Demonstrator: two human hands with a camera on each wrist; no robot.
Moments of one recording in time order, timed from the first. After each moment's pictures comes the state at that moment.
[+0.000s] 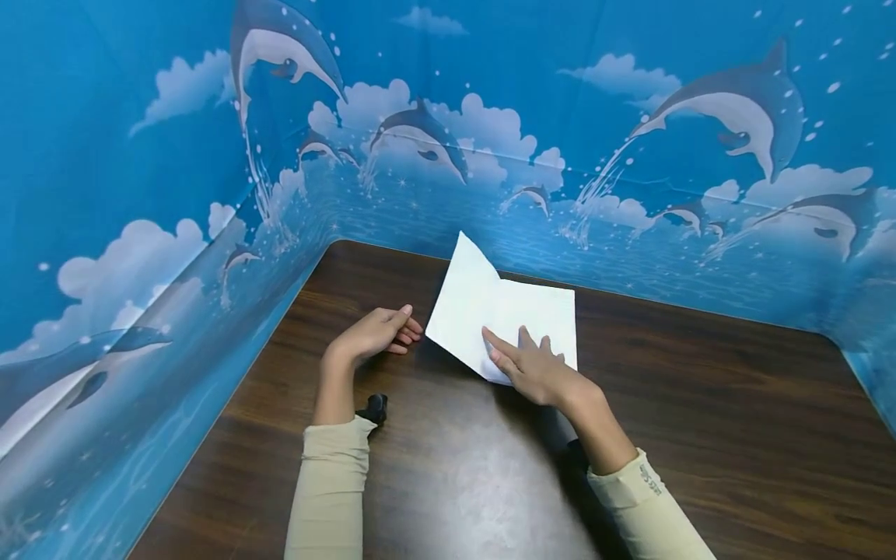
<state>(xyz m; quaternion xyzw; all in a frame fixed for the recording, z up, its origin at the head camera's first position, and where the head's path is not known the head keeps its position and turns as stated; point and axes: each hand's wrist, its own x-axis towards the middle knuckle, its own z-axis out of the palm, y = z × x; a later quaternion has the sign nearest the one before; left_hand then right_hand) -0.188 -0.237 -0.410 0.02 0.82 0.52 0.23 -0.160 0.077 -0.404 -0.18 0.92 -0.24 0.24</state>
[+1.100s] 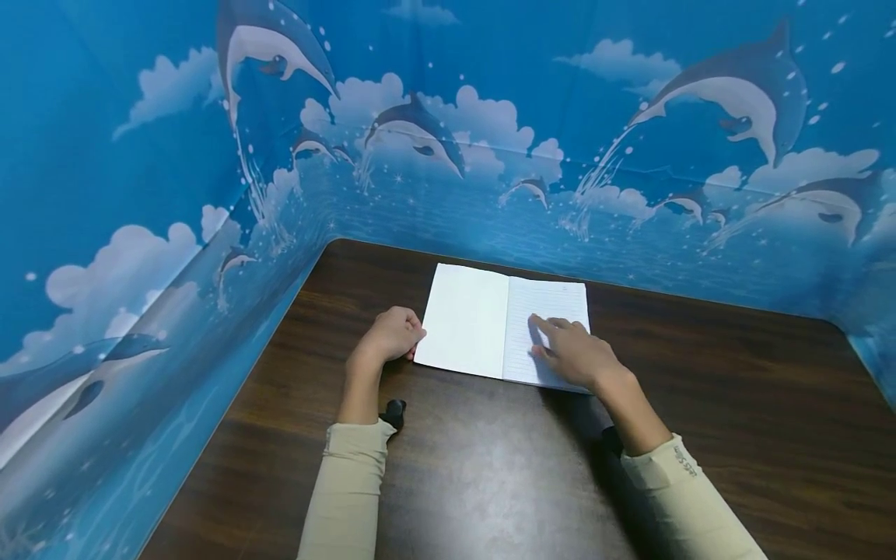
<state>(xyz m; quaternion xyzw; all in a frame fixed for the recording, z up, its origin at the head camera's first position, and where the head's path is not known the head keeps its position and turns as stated) -0.190 -0.209 -0.416 0.00 0.89 0.41 0.18 -0.179 0.117 -0.405 -0.16 0.97 -0.10 0.16</state>
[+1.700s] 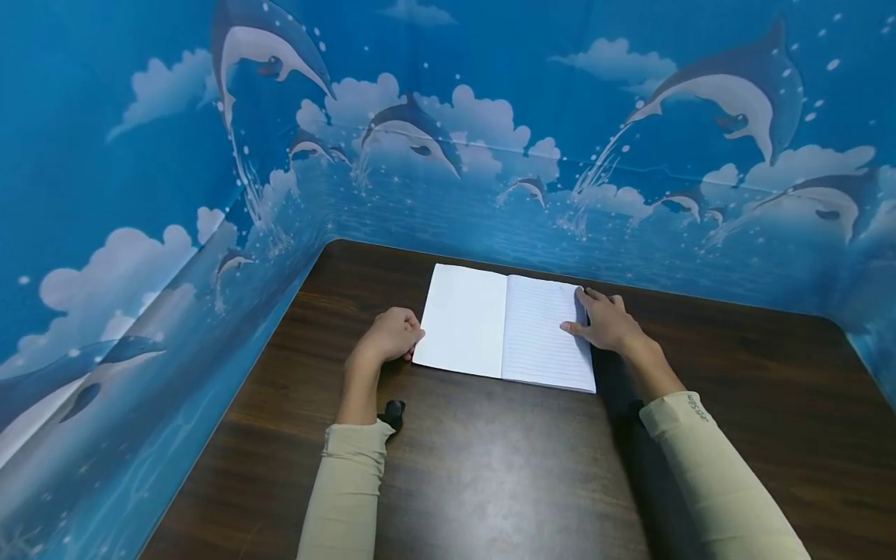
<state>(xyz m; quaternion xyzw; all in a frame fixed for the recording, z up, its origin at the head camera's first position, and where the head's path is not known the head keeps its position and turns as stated) -0.191 -0.211 -0.419 0.01 0.89 0.41 0.19 -0.238 0.180 -0.426 -0.08 0.97 -0.16 0.17</state>
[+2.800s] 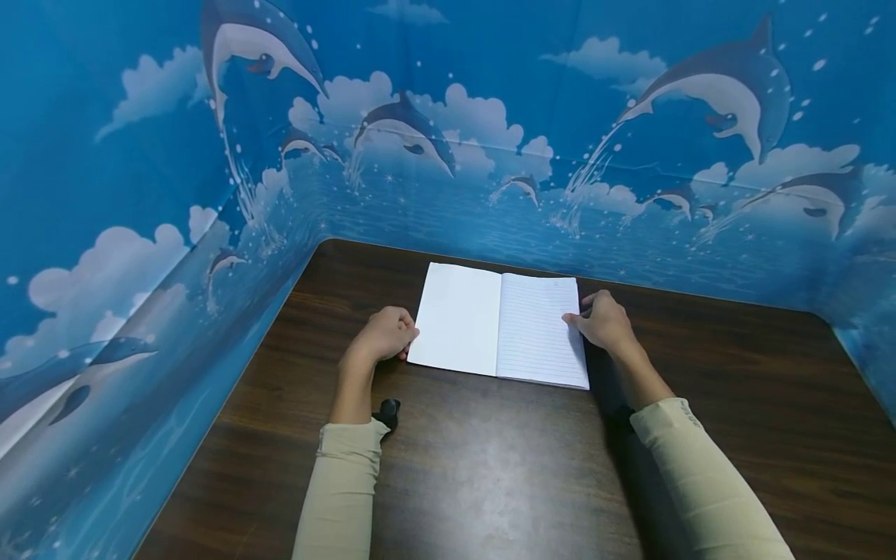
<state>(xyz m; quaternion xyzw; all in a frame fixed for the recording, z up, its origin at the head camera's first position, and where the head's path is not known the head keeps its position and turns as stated) -0.194 -0.211 -0.421 0.01 0.89 0.41 0.19 -0.227 0.172 -0.428 0.07 0.95 -0.29 0.10</state>
